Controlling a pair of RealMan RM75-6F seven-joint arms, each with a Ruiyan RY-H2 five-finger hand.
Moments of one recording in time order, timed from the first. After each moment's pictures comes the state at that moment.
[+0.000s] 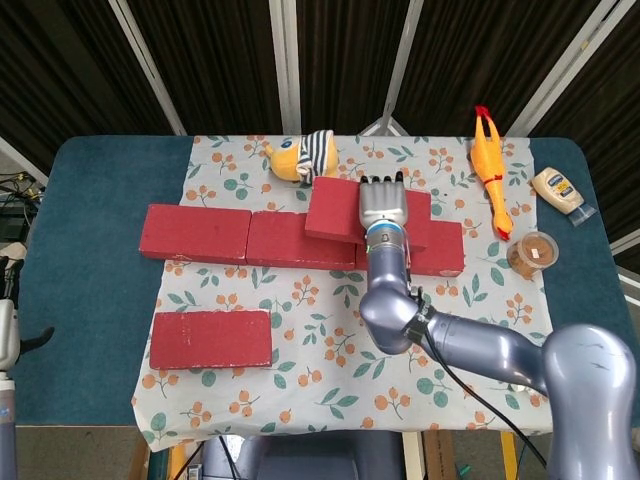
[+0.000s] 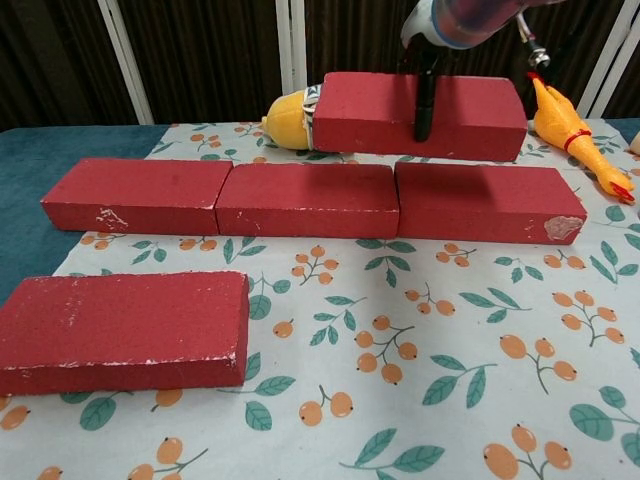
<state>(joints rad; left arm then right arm) -0.11 -1.24 -0.19 -1.67 1.18 1.50 0.40 1.37 -1.55 0.53 -1.31 0.29 1.09 -1.34</state>
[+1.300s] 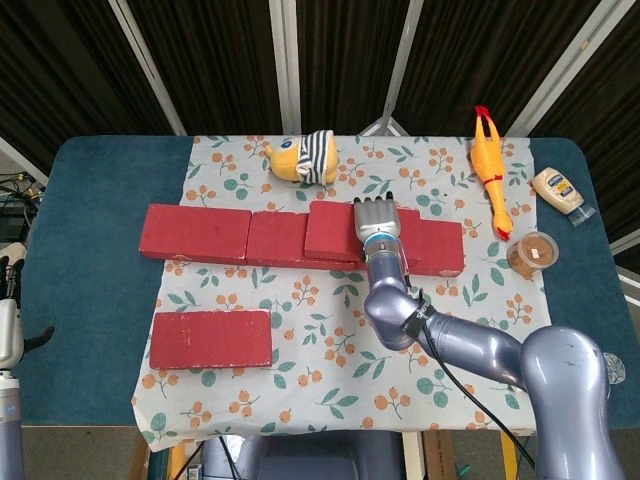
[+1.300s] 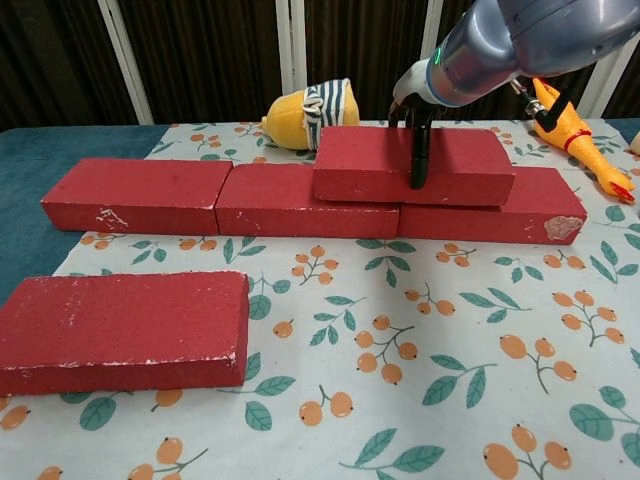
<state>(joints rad) -0.13 -1.27 -0.18 -1.66 1.16 1.53 0.45 1.33 -1.59 0.44 -1.24 0.28 0.92 -1.32</state>
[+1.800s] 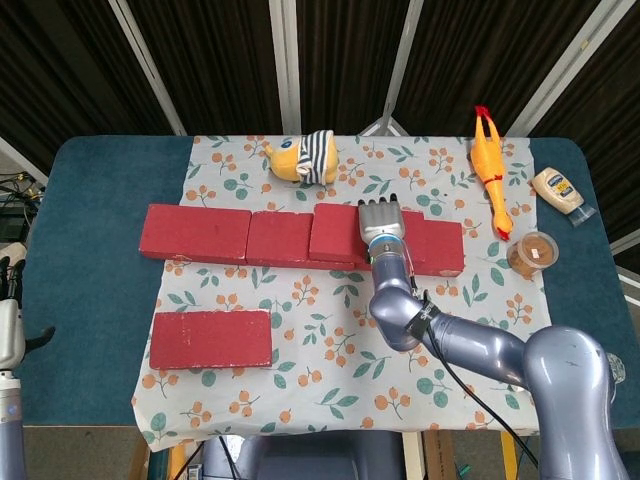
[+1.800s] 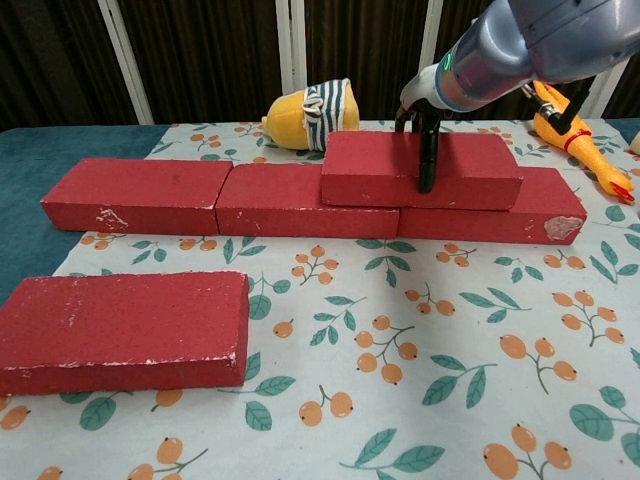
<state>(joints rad) -0.13 -1.28 -0.18 -1.66 1.16 1.53 0.47 1.33 -1.57 0.41 -1.24 0.29 0.89 -1.30</state>
